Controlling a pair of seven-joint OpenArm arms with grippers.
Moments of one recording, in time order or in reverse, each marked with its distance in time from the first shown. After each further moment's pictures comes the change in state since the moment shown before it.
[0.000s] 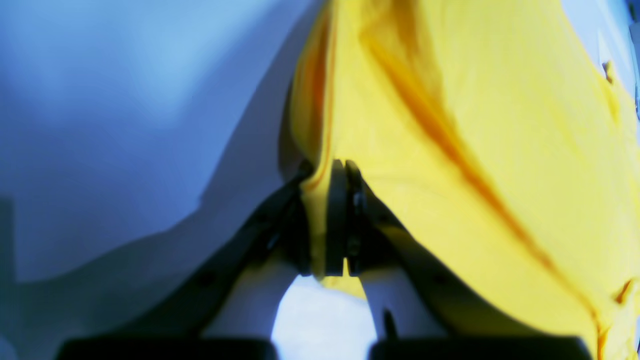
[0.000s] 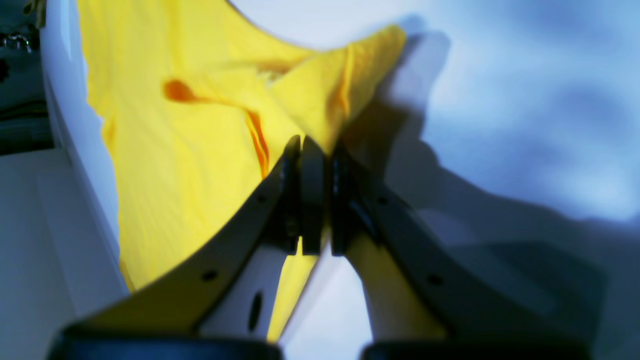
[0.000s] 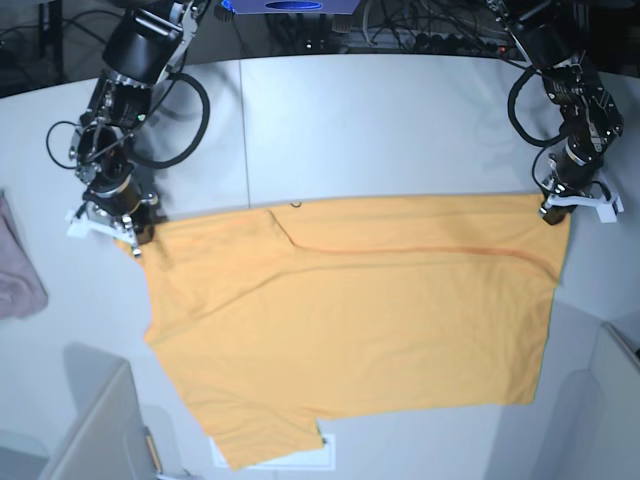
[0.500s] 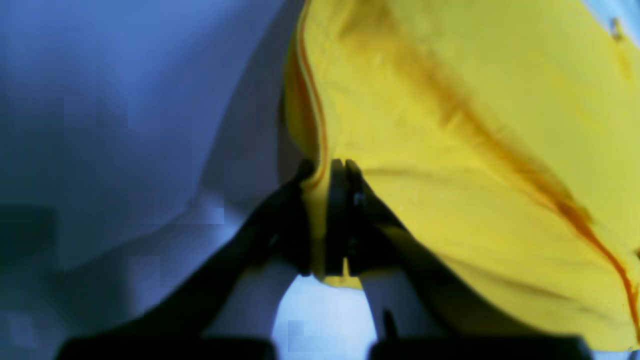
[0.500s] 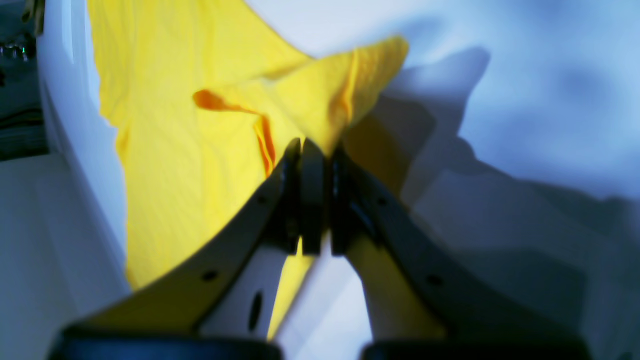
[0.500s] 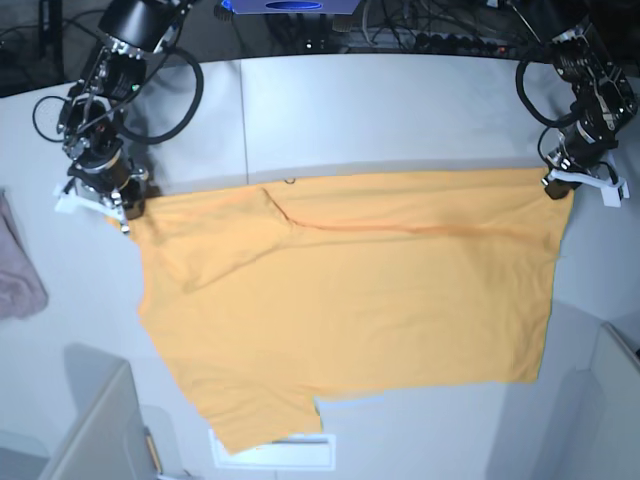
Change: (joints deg) left arm 8.5 0.3 -2.6 12.8 0.0 -0.3 11.5; right arm -8.2 -0.2 0.1 12.1 0.5 -7.2 -5.4
